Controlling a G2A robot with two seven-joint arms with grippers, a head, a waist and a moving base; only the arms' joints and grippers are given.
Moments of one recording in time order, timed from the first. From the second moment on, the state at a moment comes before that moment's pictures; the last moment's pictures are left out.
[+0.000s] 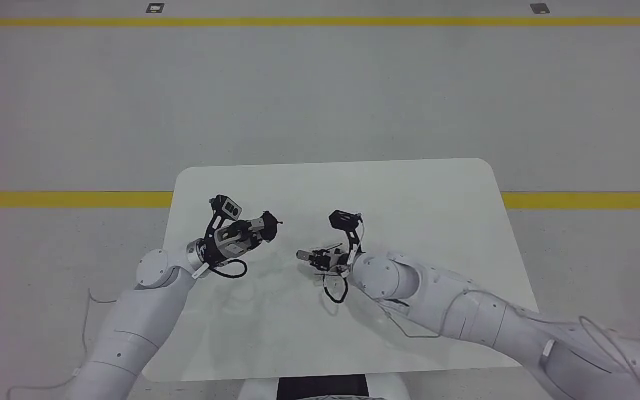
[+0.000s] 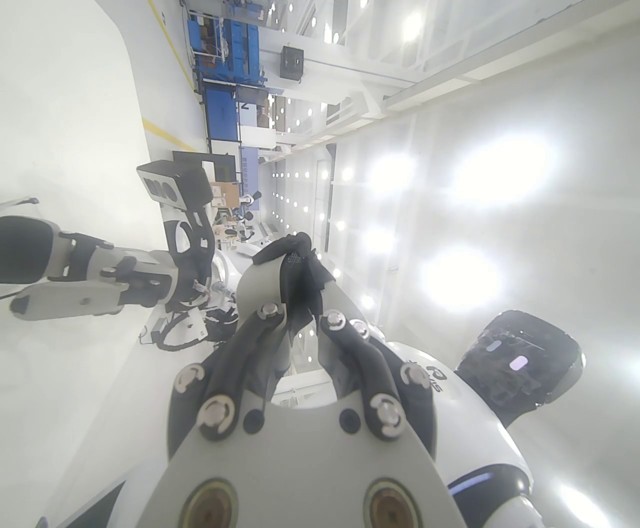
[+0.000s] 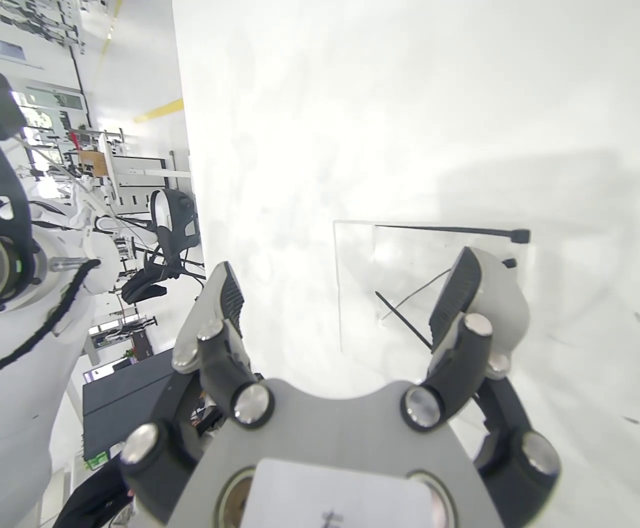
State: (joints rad) left arm 1.34 -1.11 -1.24 -1.27 -0.85 -0.34 -1.17; right arm -0.81 -1.04 0.17 -1.50 0.24 0.34 0.15
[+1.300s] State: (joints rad) left arm 1.34 -1.11 -1.24 -1.27 -0.85 -0.34 -1.17; right arm -0.81 -1.06 0.17 -1.47 0.34 0.34 0.14
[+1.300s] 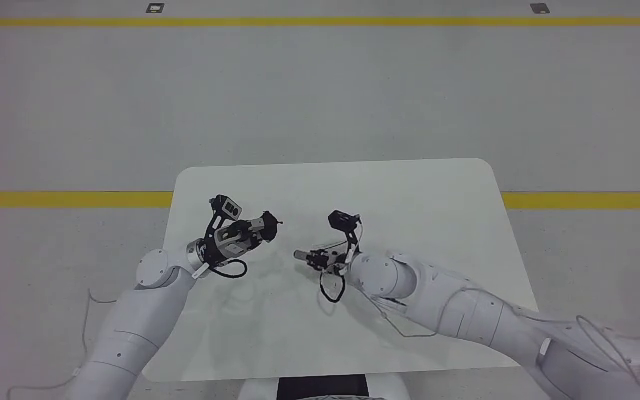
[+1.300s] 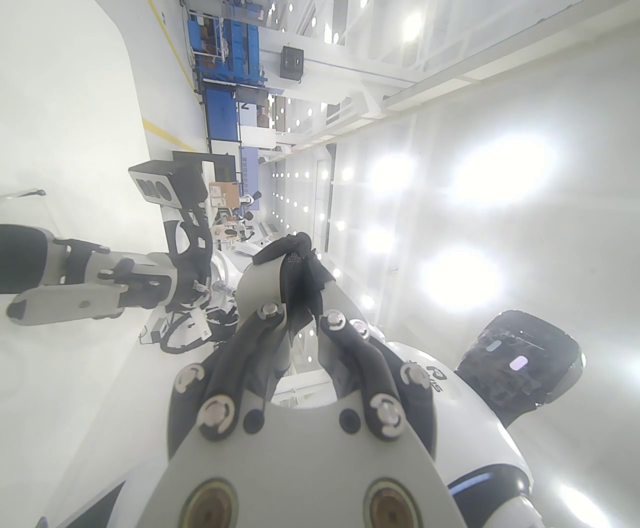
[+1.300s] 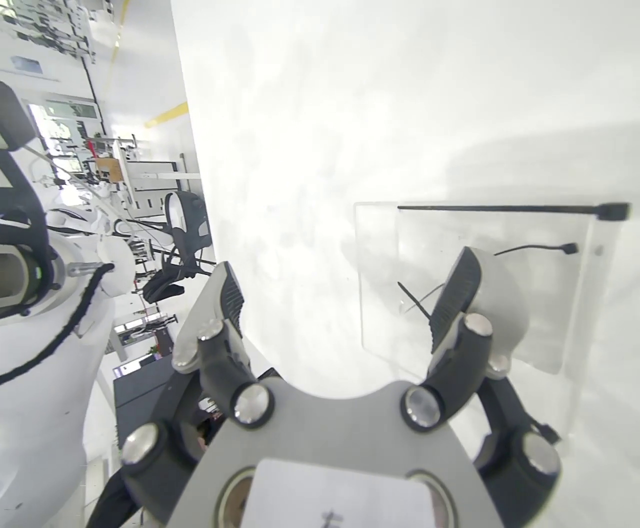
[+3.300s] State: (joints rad) left arm 1.34 -1.11 -1.24 -1.27 -0.85 -0.34 -1.17; right arm -0.83 -1.07 0.17 -1.41 0.55 0.34 -0.04
